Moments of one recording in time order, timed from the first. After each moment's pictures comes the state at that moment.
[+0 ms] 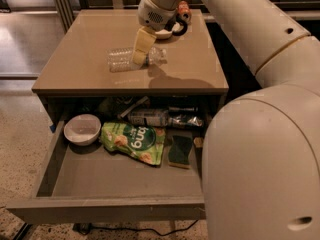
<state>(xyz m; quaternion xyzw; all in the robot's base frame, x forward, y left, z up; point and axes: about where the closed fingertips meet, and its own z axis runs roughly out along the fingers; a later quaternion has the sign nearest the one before) 0.696 0.046 0.920 -0.66 0.70 0.10 0.23</state>
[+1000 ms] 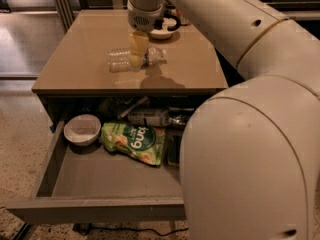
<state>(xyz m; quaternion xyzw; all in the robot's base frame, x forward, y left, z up) 0.712 0.042 0.910 -0.65 0.74 -0.04 0.18</state>
